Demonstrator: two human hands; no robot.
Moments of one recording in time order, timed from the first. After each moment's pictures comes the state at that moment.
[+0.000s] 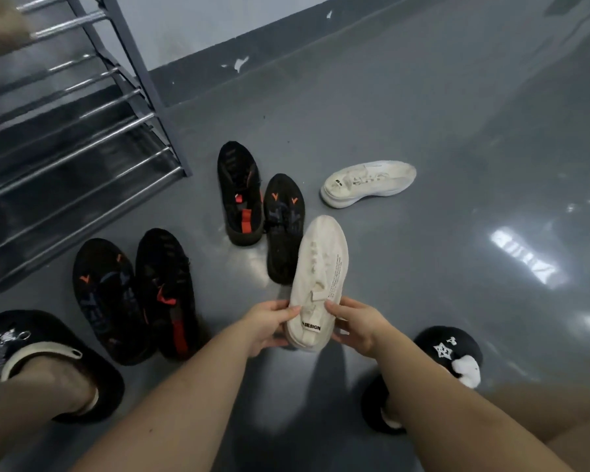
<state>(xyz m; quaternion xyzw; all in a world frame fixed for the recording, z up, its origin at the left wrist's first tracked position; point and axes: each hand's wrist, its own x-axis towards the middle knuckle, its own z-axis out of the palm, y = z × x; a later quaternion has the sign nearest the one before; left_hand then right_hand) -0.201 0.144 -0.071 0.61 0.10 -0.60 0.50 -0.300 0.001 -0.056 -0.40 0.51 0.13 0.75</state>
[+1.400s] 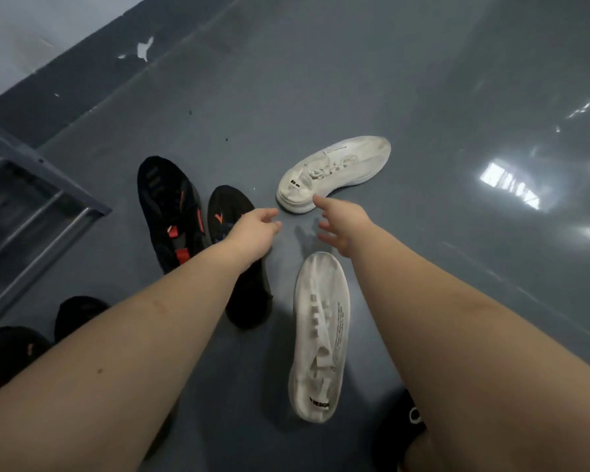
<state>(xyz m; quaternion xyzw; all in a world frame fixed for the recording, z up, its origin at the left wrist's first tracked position) -0.071 -0.036 -0.094 0.81 -0.12 -0.44 0.37 -0.159 -0.150 -0.081 -0.43 0.57 -0.01 0.70</state>
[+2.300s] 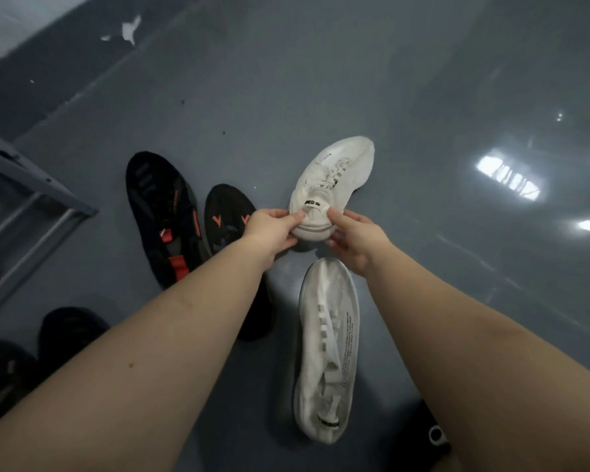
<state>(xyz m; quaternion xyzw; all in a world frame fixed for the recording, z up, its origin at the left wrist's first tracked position) -0.069 -0.064 -0.121 0.69 0.06 -0.50 0.52 -0.170 -0.153 -0.118 -0.34 0.57 -0.06 0.75</state>
